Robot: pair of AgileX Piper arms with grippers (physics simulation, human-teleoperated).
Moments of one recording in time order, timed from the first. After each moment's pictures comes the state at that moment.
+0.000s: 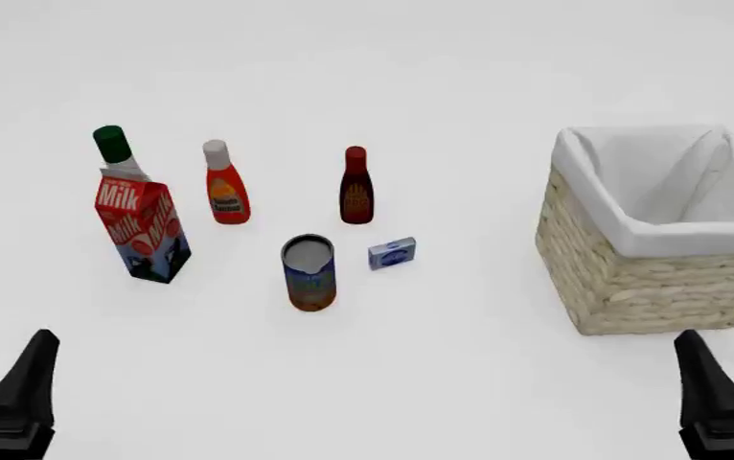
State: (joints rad) left arm 0.00 0.00 0.00 0.00 0.00; right arm 0.00 0.00 0.00 0.00 0.00
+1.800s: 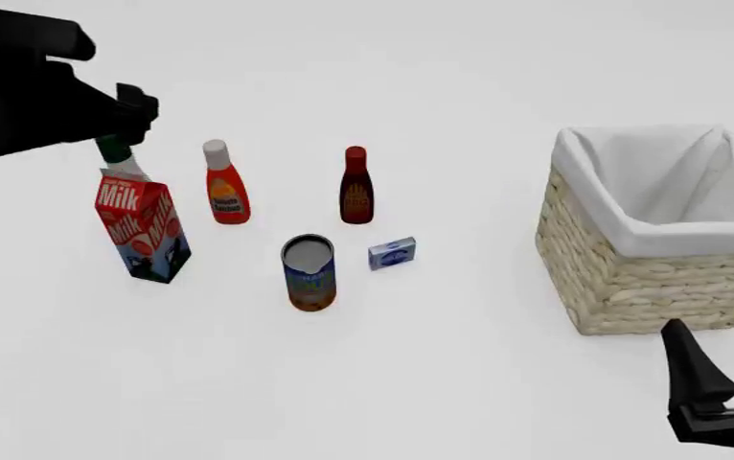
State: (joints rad) left arm -0.07 1.33 -1.13 0.27 0.12; right arm 0.01 0.16 0.00 -0.12 -0.02
